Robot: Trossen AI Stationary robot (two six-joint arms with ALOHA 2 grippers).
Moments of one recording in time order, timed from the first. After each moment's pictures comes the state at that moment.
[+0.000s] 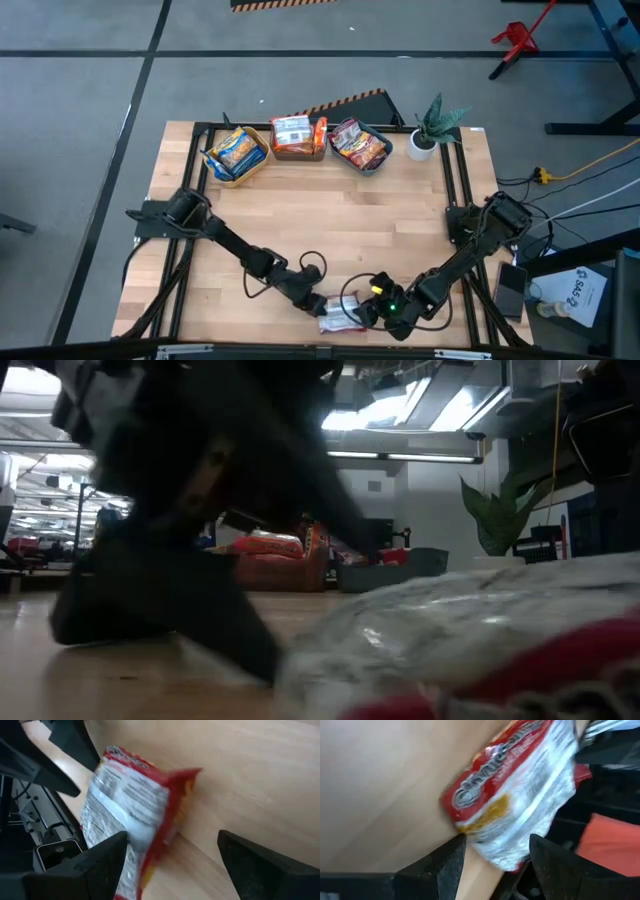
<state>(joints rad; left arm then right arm) -0.50 2.04 1.06 0.35 0.05 -1.53 0.80 1.89 0.98 -0.04 0.44 1.80</state>
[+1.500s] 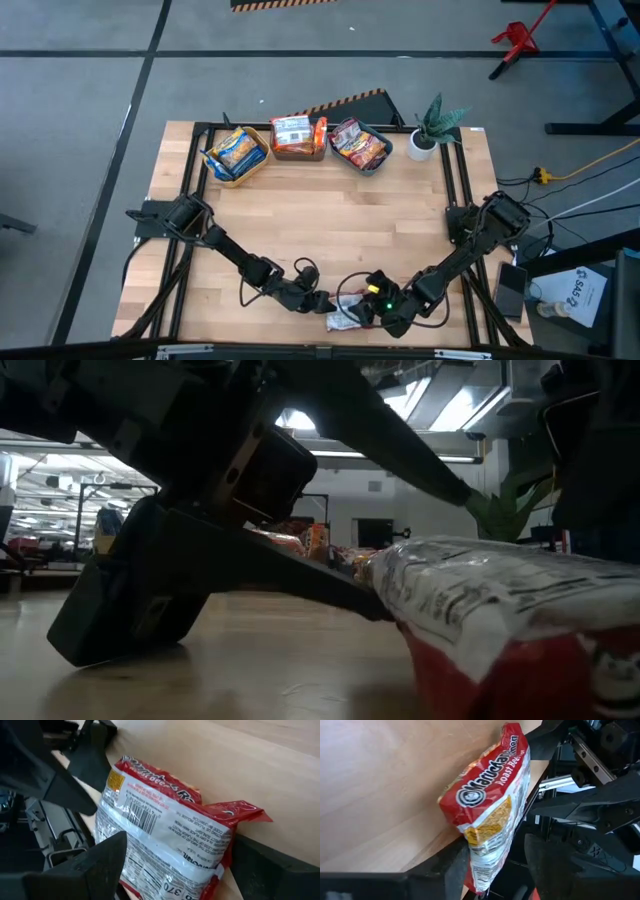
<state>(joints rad) -0.55 2.13 1.07 0.51 -0.26 -1.74 0.78 1.89 0.98 0.03 0.49 1.69</state>
